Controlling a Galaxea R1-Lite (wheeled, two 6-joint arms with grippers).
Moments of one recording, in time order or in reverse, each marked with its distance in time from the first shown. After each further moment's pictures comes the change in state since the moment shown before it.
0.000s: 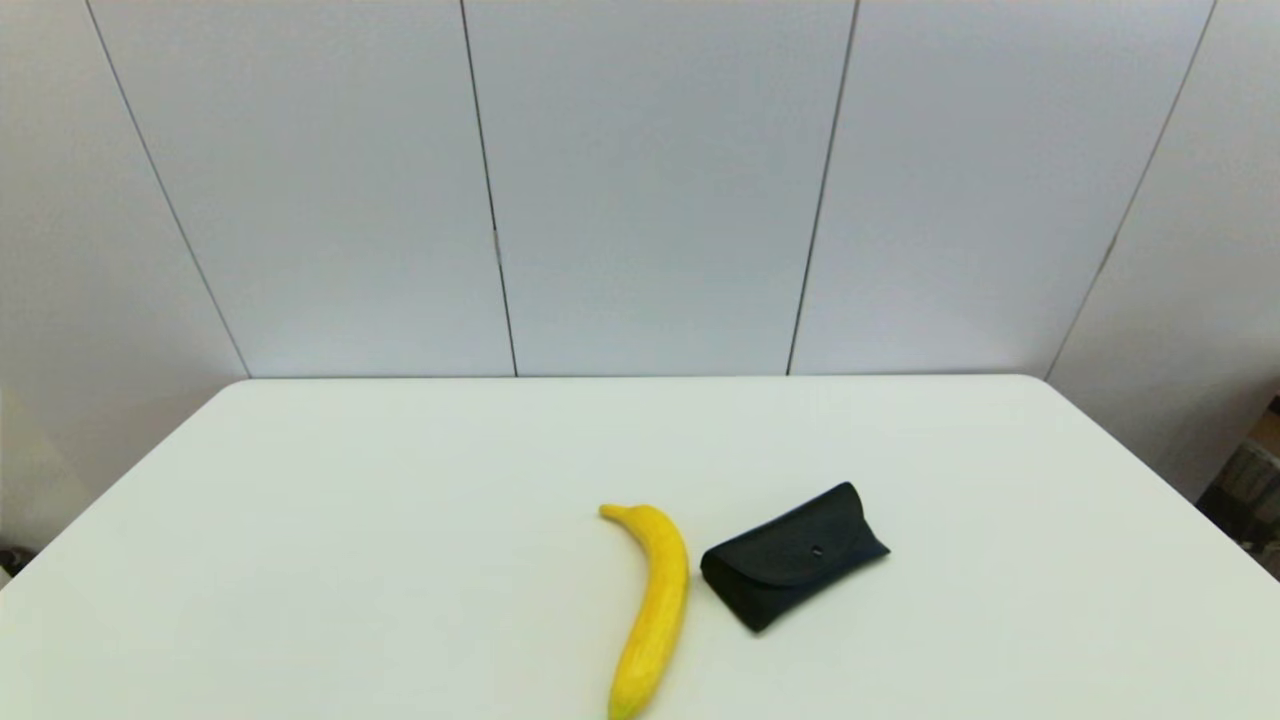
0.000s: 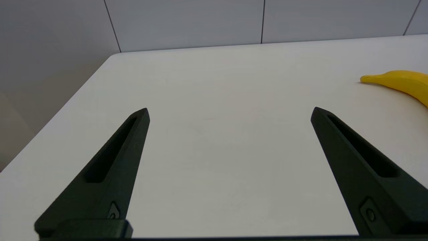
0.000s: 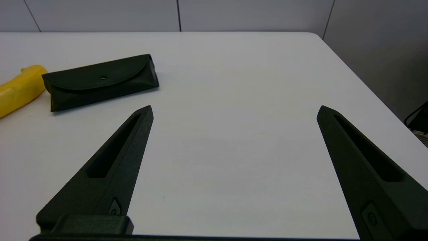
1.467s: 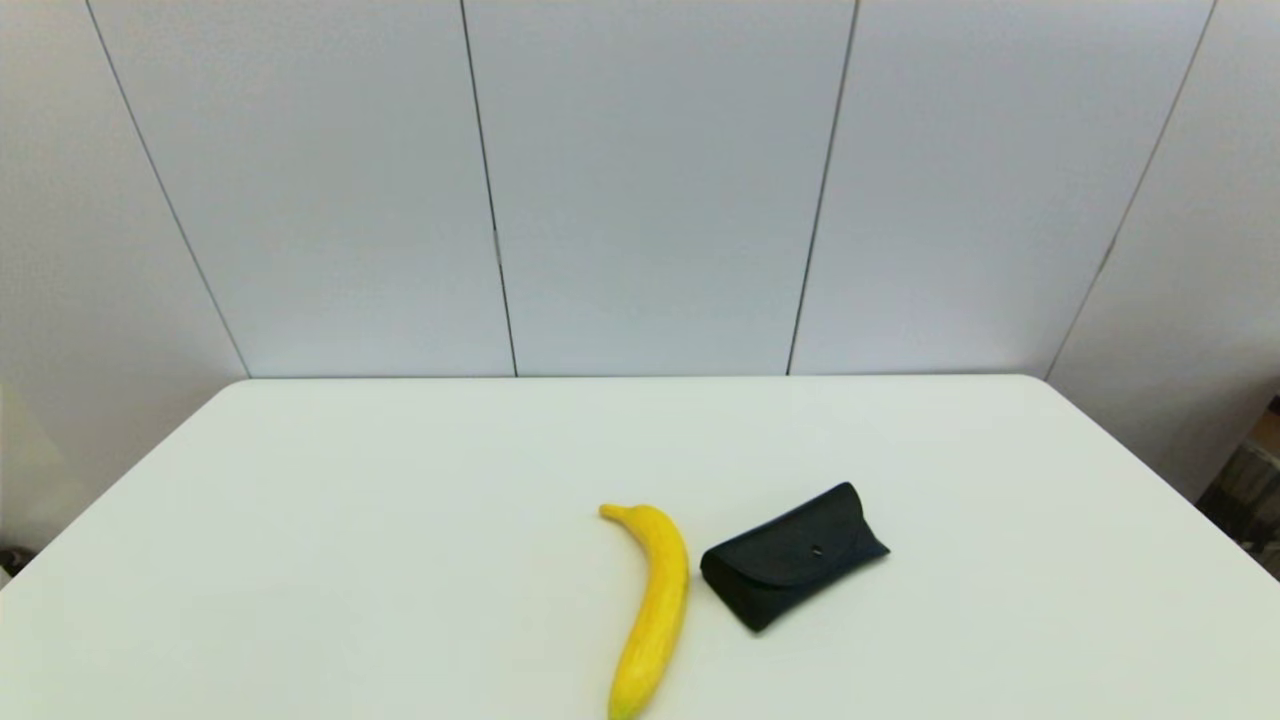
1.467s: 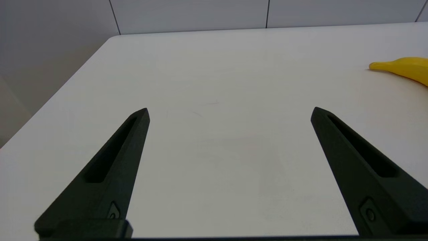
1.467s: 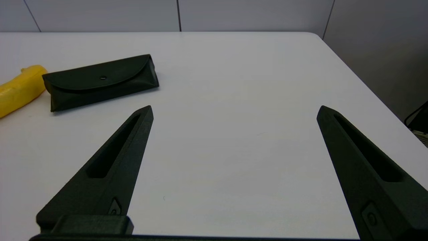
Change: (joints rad) left arm 0.000 0.000 0.020 0.032 0.016 -0.013; right arm 0.000 0.000 0.000 0.000 0.000 0.000
